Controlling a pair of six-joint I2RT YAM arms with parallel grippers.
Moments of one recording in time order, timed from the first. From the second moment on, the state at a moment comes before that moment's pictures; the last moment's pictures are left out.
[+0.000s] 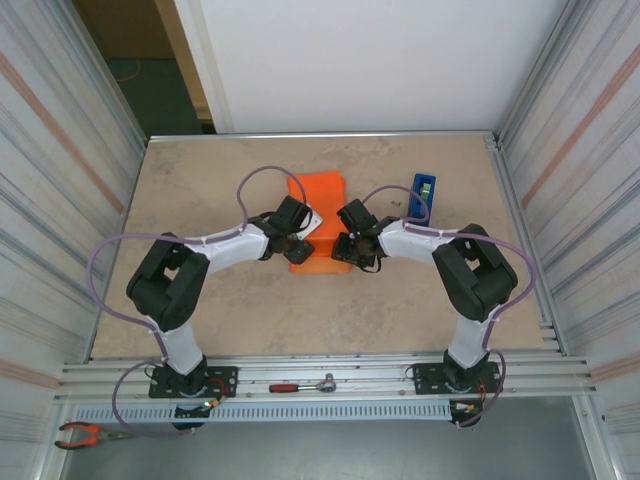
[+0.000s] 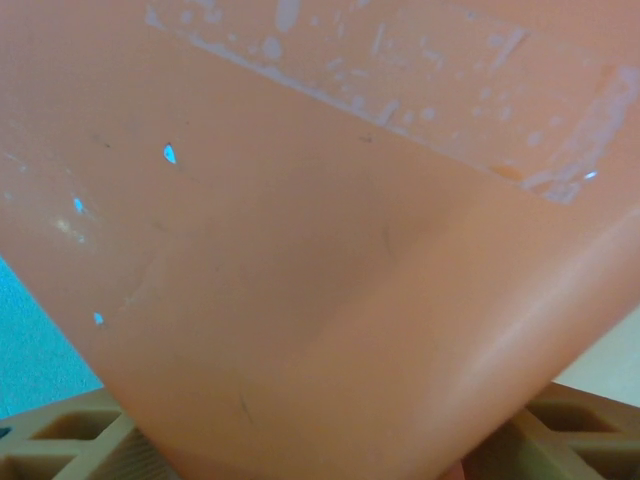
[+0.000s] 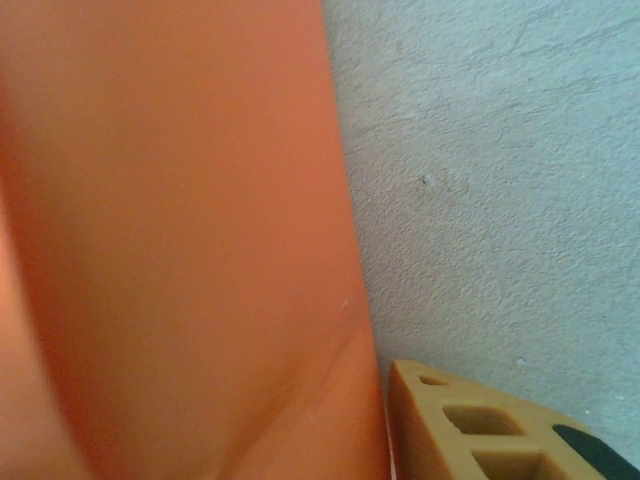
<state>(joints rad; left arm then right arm) -0.65 1.78 1.09 -0.35 -0.16 0.22 0.65 1.81 1.07 -0.39 -0.06 0.83</state>
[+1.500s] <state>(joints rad) -0.65 1.80 1.11 -0.37 -0.16 0.22 0.65 1.72 0.98 -0.37 -0.09 0.86</state>
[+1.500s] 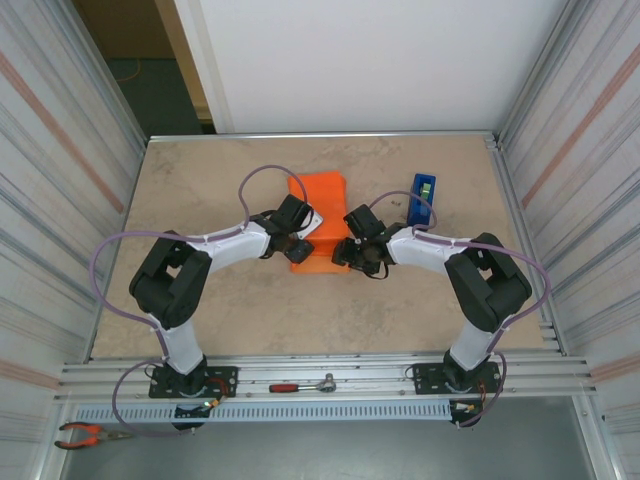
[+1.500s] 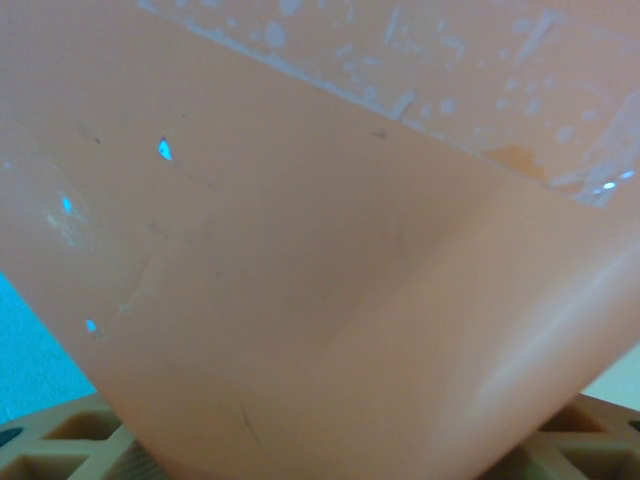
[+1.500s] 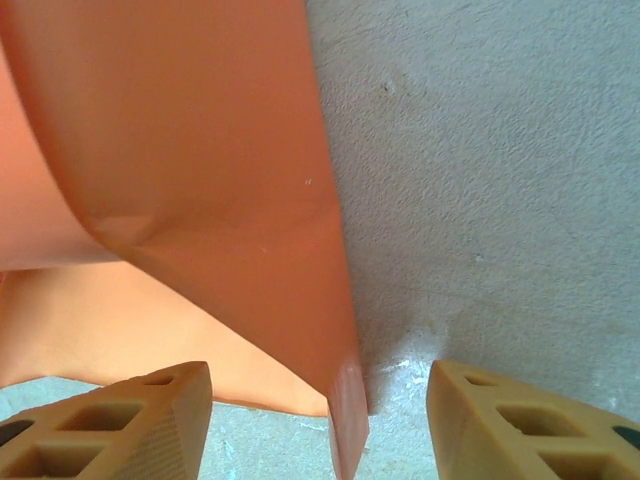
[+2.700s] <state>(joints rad) -0.65 1.81 1.13 -0.40 -0.18 0.22 0.65 1.73 0.91 -0.02 -0.21 0.94</state>
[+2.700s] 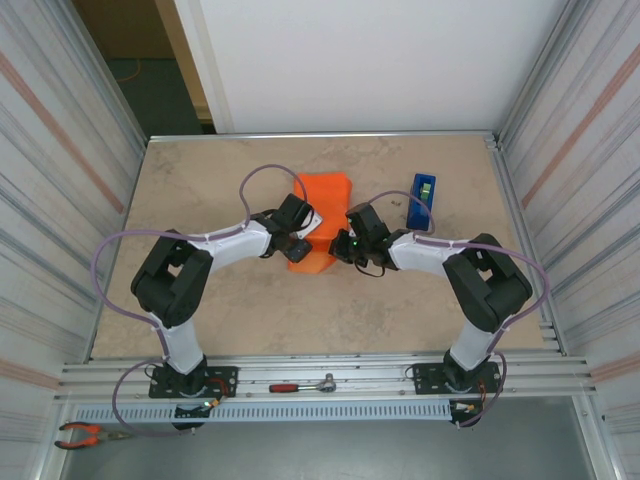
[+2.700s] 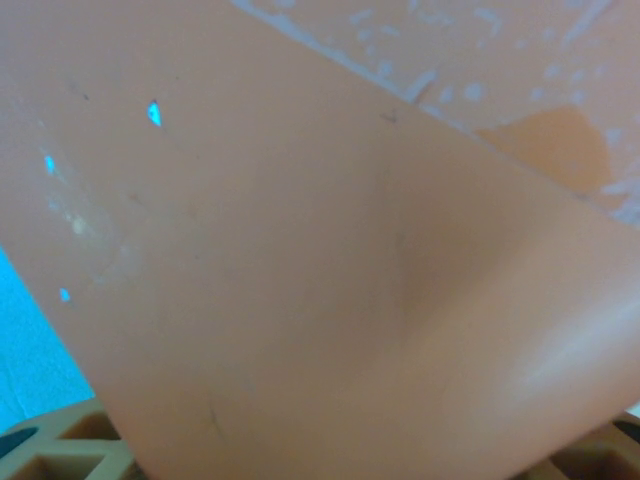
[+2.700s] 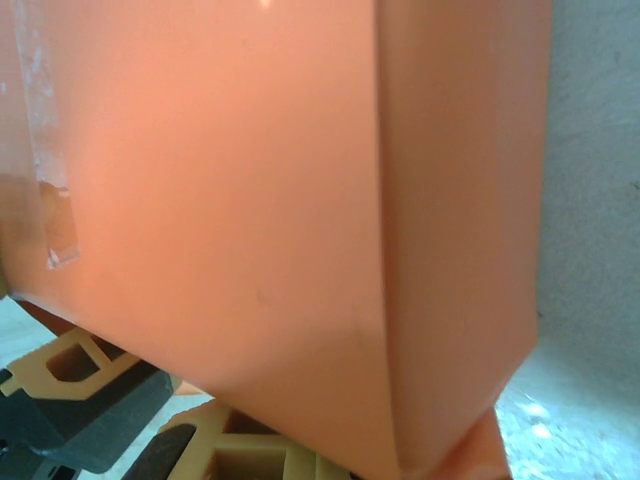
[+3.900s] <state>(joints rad) -0.65 1.81 1.13 -0.42 -0.17 0.22 0.60 1.56 0.73 0.13 -0.24 0.93</state>
